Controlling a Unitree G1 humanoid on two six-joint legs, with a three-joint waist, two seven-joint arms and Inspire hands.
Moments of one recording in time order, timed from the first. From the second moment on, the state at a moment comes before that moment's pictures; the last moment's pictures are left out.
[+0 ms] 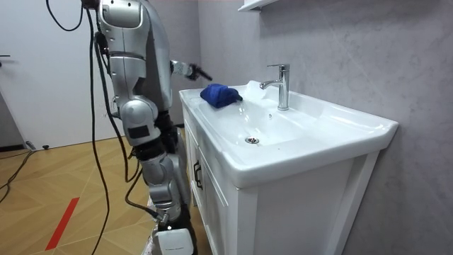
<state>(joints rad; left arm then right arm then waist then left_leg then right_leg) 0.04 0.47 0.54 0.52 -0.45 0.15 0.43 0.14 -0.33 -0.10 1.24 0.24 0.12 0.03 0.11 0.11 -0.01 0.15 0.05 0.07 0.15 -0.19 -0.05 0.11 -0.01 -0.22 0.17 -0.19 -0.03</state>
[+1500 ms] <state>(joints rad) 0.26 0.26 0.15 1.14 0.09 0.15 0.22 0.11 -0.35 0.05 1.31 -0.06 0.12 0.09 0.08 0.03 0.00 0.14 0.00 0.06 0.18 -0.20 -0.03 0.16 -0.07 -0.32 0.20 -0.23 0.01</state>
